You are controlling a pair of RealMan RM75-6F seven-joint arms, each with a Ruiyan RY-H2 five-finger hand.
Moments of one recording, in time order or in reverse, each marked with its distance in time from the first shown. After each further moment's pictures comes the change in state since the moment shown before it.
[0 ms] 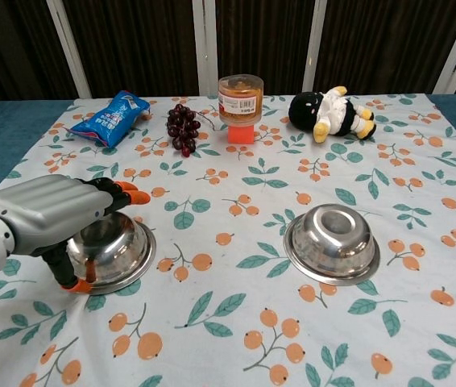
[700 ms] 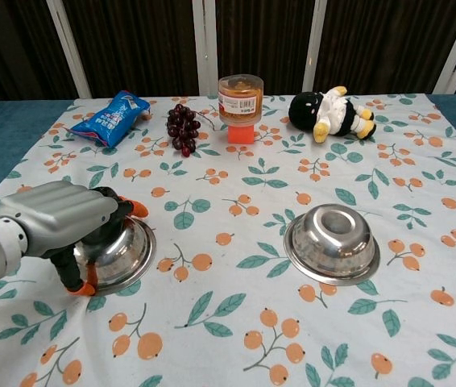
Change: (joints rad) left arm -0.087 -0.019 0.037 0.016 -0.129 0.051 0.011; right arm -0.002 0.000 -0.008 -0.002 -0.006 0.007 -0.002
